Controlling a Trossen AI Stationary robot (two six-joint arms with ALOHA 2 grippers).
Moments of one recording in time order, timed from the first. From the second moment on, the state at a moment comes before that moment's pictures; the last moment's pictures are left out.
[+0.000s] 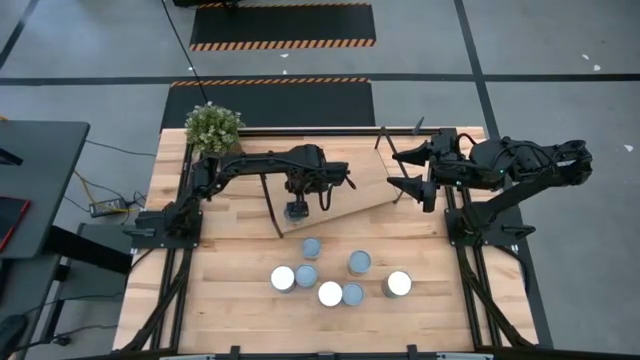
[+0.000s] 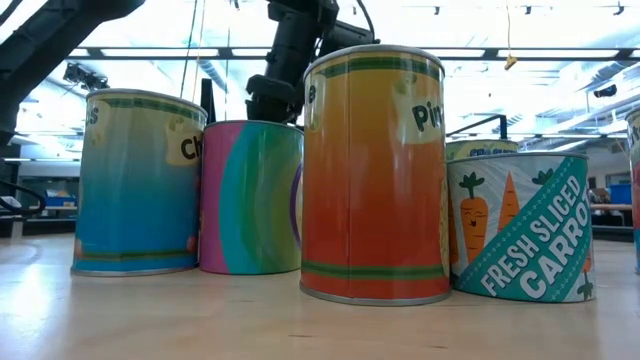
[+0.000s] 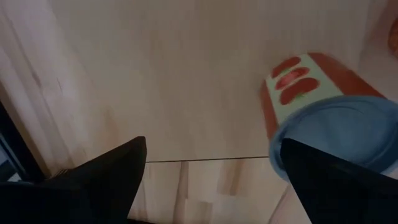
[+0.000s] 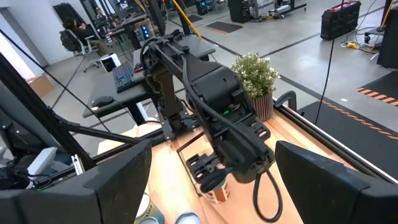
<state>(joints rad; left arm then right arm) 0.17 2.18 1.99 -1.57 -0.18 0.07 0.28 0.96 1.31 -0.60 0.50 0.42</state>
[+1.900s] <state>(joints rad) 0.21 2.18 1.99 -1.57 -0.13 -0.08 0.28 0.96 1.31 -0.56 0.50 0.40</state>
